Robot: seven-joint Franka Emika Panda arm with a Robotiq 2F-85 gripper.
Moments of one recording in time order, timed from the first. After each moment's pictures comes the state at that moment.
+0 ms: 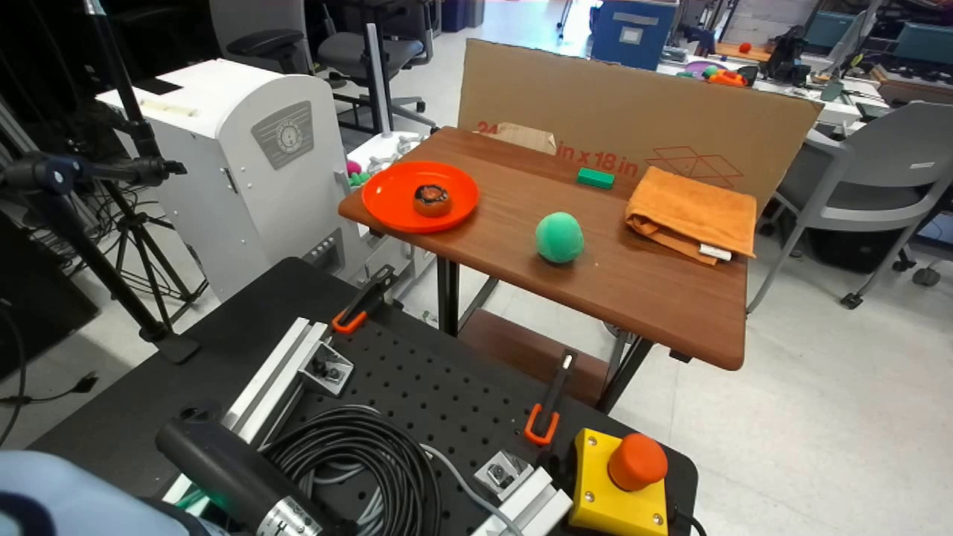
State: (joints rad) arm -0.16 -0.39 -0.06 -2.29 -0.32 1.76 0.08
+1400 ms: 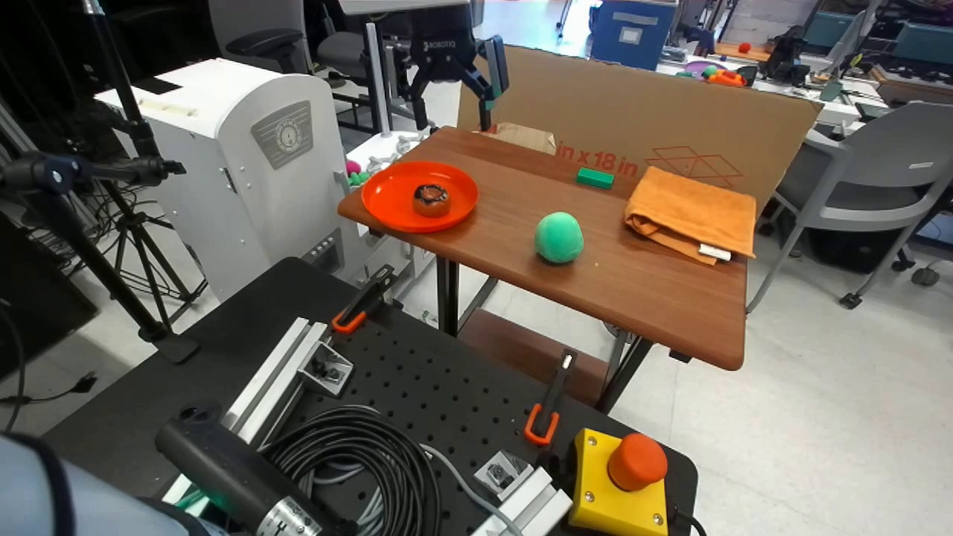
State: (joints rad) arm 0.17 0.19 0.17 -2.20 -0.29 2.28 0.32
